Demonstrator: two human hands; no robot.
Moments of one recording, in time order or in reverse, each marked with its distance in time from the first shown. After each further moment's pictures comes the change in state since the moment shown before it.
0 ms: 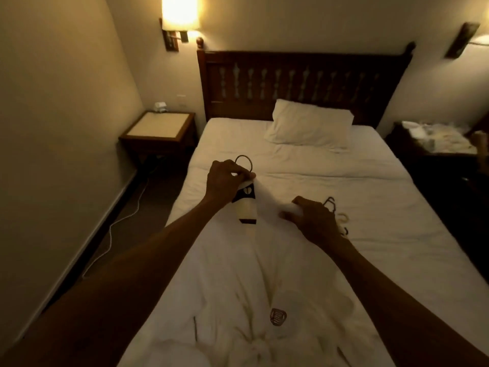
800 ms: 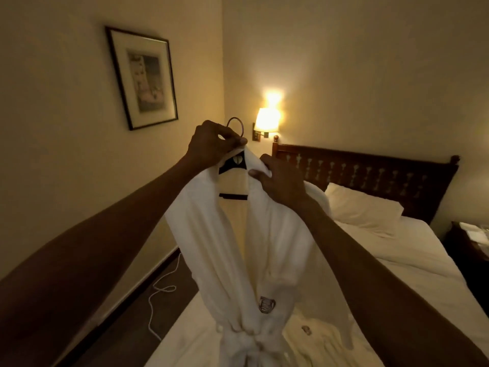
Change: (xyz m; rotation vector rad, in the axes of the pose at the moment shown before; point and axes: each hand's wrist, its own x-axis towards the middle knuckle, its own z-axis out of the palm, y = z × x) left_hand -0.202 0.294 -0.355 0.260 0.383 0.149; right_hand -0.174 -0.290 -0.273 0.268 0.273 -0.718
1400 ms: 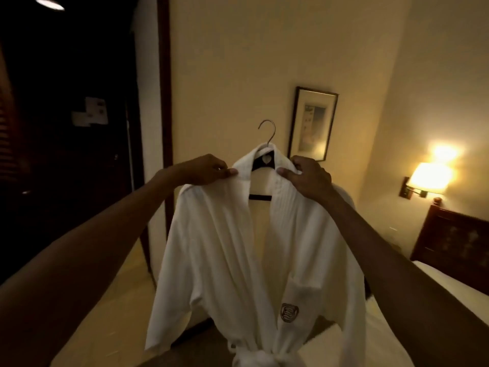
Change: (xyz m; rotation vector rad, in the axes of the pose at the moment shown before) left_hand -0.210 -0.142 -0.416 0.570 -0.188 -0.512; right_hand 0.089 -0.363 0.135 0.324 -0.173 -0.329
